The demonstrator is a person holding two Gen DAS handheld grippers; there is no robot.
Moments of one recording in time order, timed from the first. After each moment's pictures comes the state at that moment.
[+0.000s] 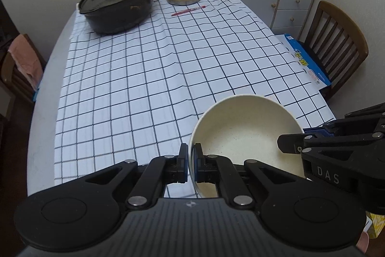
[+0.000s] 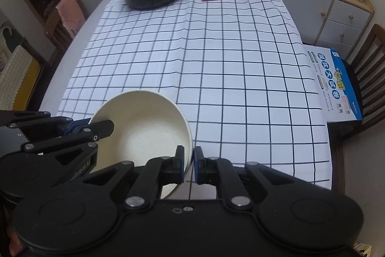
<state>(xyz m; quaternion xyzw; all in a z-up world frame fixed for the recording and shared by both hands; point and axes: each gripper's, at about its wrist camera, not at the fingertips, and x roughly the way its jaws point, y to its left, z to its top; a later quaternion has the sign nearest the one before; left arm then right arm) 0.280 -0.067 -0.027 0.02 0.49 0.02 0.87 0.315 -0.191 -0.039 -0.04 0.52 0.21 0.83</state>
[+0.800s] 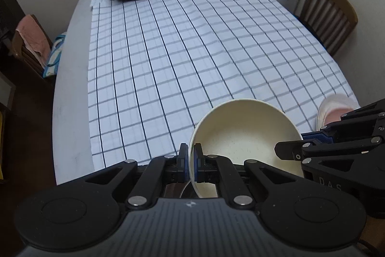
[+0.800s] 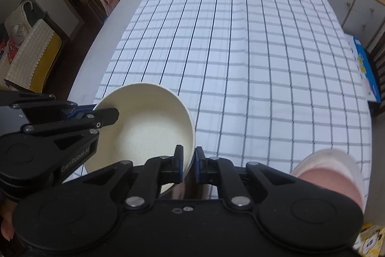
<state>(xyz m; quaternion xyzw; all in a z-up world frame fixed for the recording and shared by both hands) 0.144 0.035 -0.052 0.03 0.53 -0.02 0.85 0.190 -0.099 -0.051 -0.05 0.56 0.24 0.80</state>
